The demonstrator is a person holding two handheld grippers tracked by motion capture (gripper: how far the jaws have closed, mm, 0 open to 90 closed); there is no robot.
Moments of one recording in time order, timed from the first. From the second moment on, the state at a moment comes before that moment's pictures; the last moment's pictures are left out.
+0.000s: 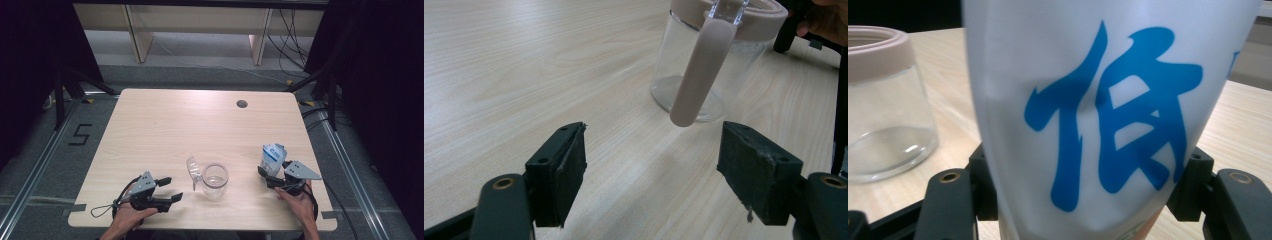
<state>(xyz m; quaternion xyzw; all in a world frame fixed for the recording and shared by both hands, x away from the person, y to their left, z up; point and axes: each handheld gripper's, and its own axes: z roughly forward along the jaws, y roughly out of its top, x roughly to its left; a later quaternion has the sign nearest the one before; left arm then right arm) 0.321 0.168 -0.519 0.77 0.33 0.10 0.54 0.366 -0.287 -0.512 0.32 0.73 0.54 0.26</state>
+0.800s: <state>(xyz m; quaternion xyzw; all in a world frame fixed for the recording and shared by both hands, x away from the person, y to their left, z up) 0.323 0.168 -0.520 0.77 0.31 0.10 0.54 0.345 -0.259 -0.515 0.42 0.68 0.49 0.36</state>
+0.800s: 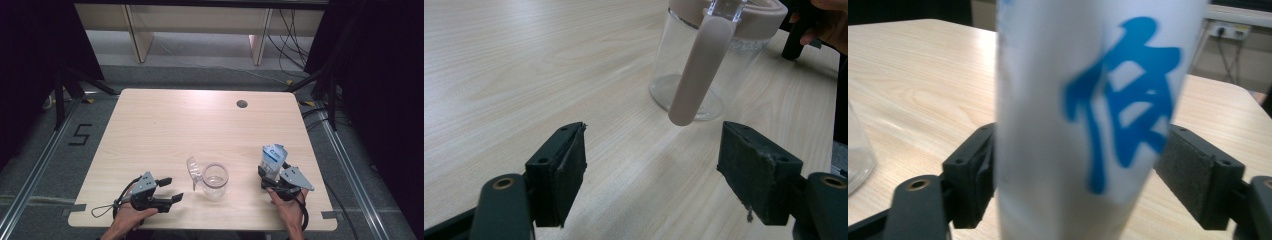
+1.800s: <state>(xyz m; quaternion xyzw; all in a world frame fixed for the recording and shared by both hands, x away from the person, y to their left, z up) 0.321 0.170 -0.520 0.77 0.31 0.10 0.54 0.350 -0.235 -0.515 0.50 0.66 0.43 0.37</state>
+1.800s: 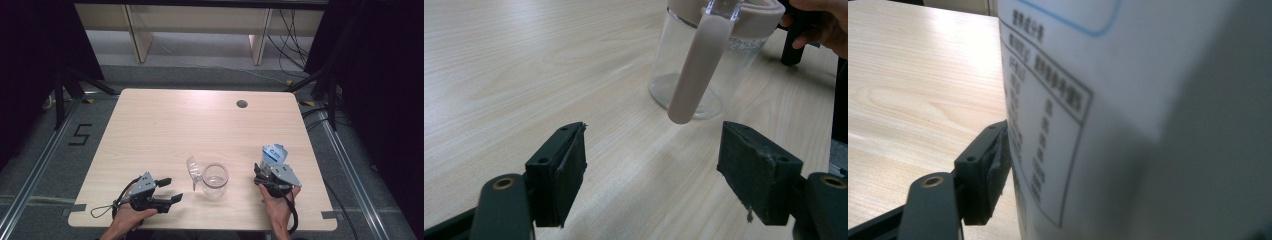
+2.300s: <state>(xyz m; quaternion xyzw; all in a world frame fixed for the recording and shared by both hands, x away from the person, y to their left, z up) 0.321 0.171 -0.520 0.77 0.32 0.10 0.54 0.350 -0.237 -0.514 0.51 0.66 0.42 0.36</state>
